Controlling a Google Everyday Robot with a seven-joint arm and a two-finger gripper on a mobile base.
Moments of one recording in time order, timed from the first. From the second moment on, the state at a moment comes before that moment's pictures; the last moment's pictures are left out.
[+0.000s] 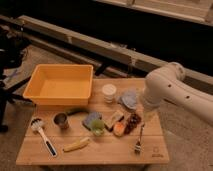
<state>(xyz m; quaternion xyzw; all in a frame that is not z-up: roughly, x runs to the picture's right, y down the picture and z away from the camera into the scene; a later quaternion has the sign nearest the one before) 0.153 0.094 0.678 -0.25 -0.07 -0.10 0.96</state>
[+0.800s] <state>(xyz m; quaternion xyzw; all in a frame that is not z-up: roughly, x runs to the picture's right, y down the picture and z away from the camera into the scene) 0.034 0.106 0.660 -0.23 -0.14 -0.23 0.93</state>
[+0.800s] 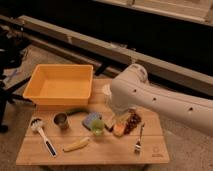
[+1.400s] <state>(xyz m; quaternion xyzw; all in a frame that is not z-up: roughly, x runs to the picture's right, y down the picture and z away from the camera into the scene) 0.030 0.104 0.664 -0.23 -0.15 -0.25 0.93</state>
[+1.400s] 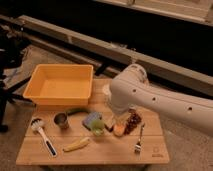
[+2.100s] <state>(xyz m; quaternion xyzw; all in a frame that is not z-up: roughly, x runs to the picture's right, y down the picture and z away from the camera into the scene) -0.068 0.088 0.722 -0.19 -0.20 -0.40 0.87</state>
